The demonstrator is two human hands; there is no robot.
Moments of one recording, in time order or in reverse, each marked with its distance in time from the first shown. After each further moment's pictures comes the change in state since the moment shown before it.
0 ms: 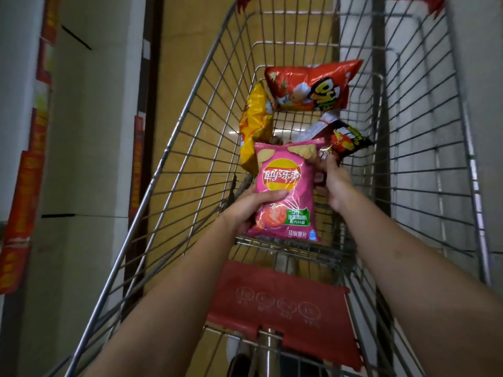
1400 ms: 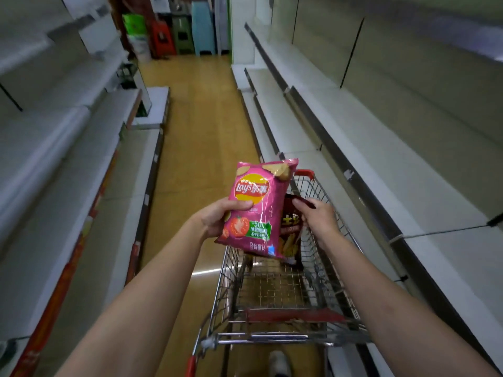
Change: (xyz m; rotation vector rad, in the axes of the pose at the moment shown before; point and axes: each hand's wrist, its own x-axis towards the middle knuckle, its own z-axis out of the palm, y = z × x) left_hand -0.343 0.124 -0.034 0.378 -0.363 0.396; right_hand -0.380 -0.057 0.031 -0.122 0.221 -0.731
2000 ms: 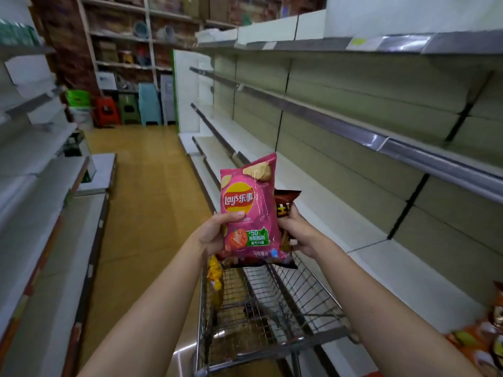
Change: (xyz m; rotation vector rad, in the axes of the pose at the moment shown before) left_hand -0.058 0.045 0.056 -0.115 -0.234 0.298; right_hand -0.103 -0.094 -0.039 0.095 -0.076 -0.031
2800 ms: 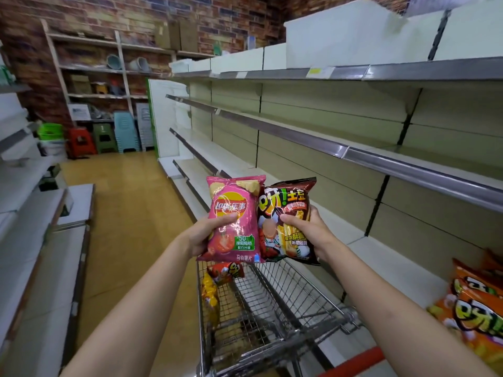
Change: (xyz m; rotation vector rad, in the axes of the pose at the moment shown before) left_hand -0.032 0.037 0.014 0.339 0.018 -0.066; right_hand -0.053 -0.003 -0.030 0.186 0.262 -0.179
